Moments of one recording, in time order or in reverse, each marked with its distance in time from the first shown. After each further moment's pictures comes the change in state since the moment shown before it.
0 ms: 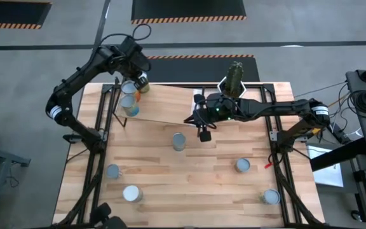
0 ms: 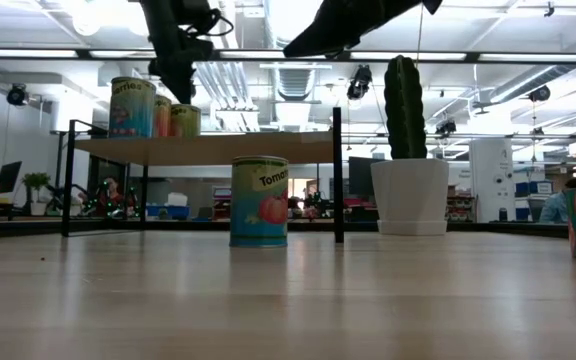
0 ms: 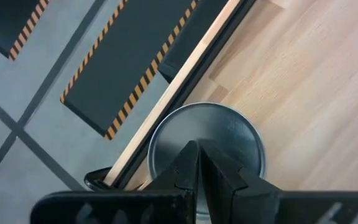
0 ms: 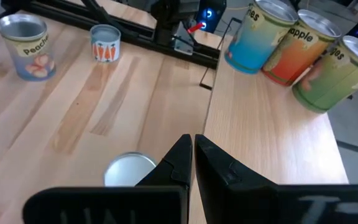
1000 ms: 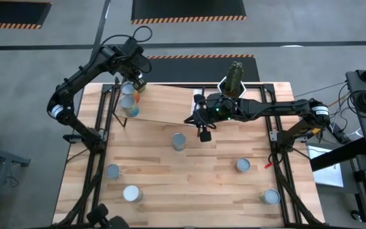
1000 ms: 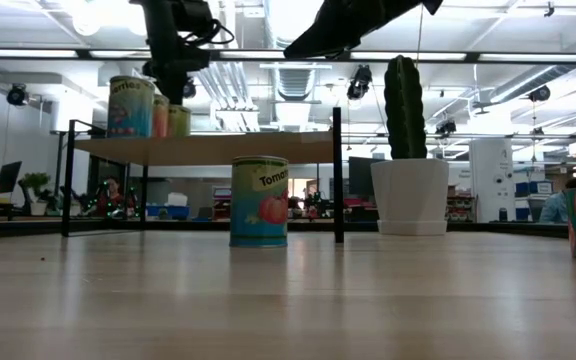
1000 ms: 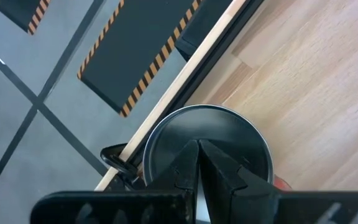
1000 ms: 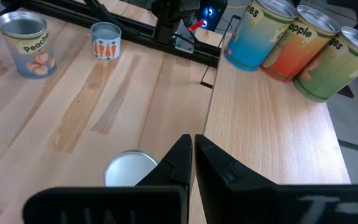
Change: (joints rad) left arm 0.002 0.022 0.000 -0.064 -0.088 -0.029; right arm 0.000 0.001 -0.001 -0.003 0.000 -0.002
